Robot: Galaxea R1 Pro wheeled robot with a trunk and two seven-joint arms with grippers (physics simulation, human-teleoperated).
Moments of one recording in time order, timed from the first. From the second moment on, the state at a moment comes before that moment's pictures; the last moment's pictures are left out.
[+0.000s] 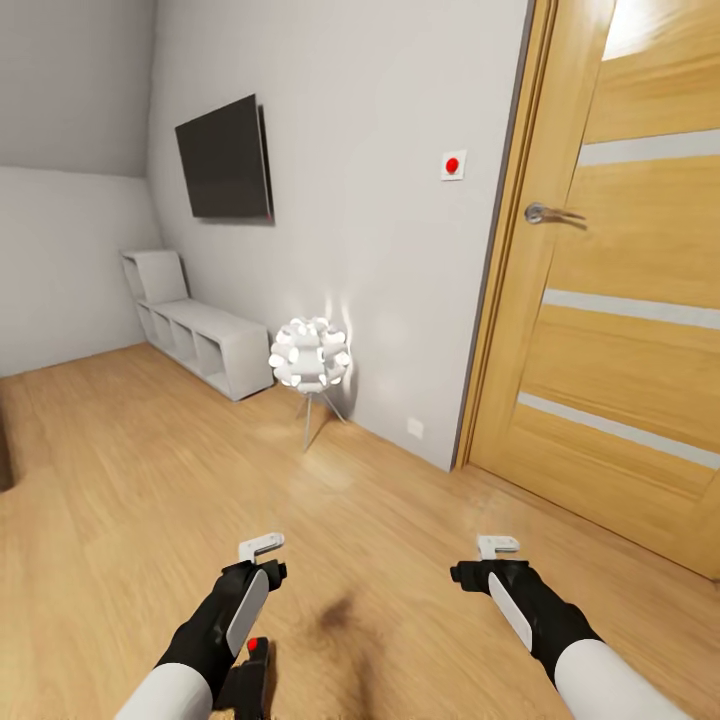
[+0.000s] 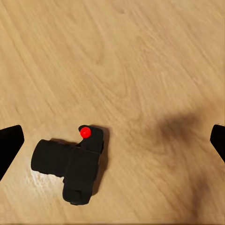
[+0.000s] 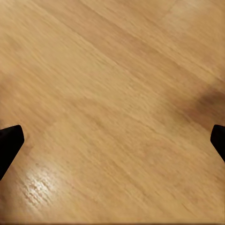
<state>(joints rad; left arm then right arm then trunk) -0.54 -0.13 0.03 -0.74 0.27 0.49 0.43 -0.61 -0.06 0.18 -0.57 -0.24 0.46 -0.09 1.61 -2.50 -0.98</state>
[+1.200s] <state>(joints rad) -0.54 -0.11 0.02 -0.72 0.27 0.49 0.42 -0.61 -0.06 0.18 -0.57 -0.24 0.44 -0.09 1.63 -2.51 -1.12</state>
